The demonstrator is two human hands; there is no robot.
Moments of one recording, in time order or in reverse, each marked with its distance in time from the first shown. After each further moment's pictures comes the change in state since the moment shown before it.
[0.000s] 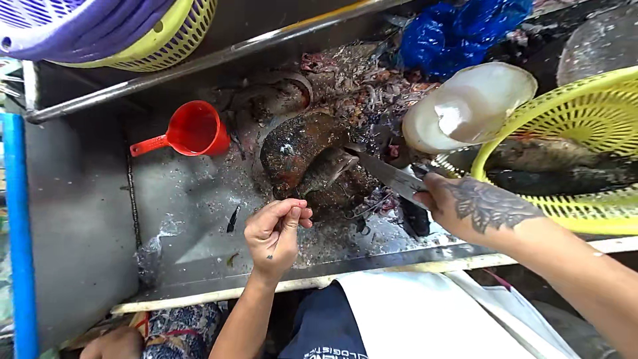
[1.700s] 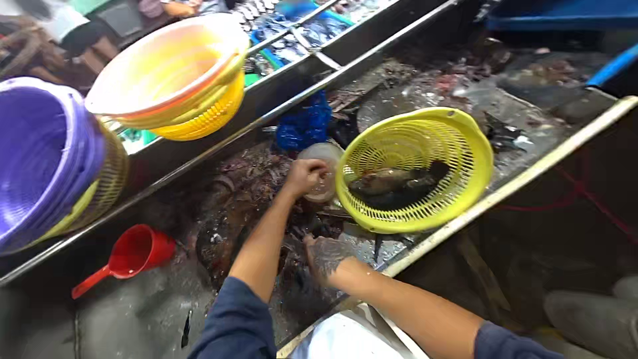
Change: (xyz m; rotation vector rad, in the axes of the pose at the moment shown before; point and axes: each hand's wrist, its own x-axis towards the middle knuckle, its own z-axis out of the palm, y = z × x) left_hand 0.161 -0.092 0.299 0.413 -1.053 0.066; right_hand -0.023 0.018 0.030 0.399 -0.093 -0.034
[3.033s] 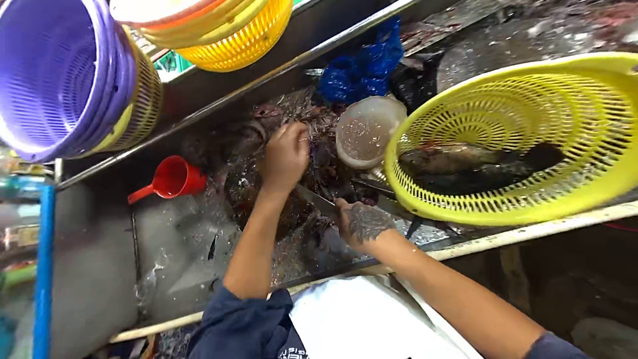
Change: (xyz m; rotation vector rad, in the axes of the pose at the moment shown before) left_hand -0.117 0.028 -0.050 0.554 0.566 -0.321; right_hand 0.024 0.010 -0.002 -0.070 -0.008 -0.064
